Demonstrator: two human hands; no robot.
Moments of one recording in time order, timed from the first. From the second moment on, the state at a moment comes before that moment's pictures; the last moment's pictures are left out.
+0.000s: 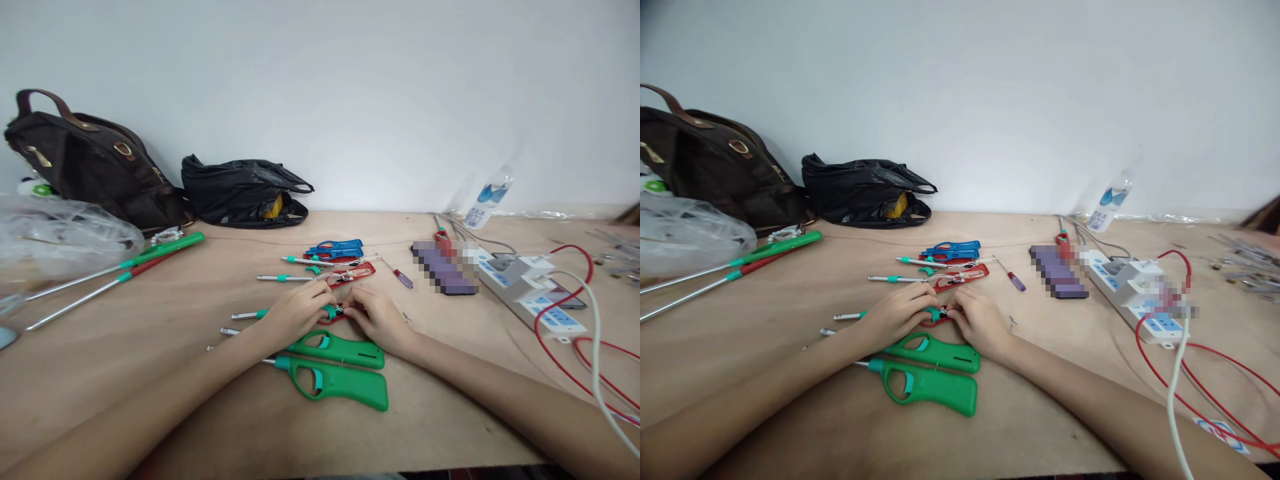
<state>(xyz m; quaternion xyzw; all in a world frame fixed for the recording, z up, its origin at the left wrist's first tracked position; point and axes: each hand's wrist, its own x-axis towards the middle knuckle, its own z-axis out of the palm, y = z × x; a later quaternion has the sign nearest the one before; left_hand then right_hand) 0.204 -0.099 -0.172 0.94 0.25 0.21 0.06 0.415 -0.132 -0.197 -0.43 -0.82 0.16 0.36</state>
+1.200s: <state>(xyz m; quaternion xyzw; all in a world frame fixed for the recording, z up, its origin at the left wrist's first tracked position) 0.199 -0.100 -0.171 0.97 0.22 0.14 -0.02 0.415 -0.134 -0.189 -0.42 -0.83 0.15 0.33</state>
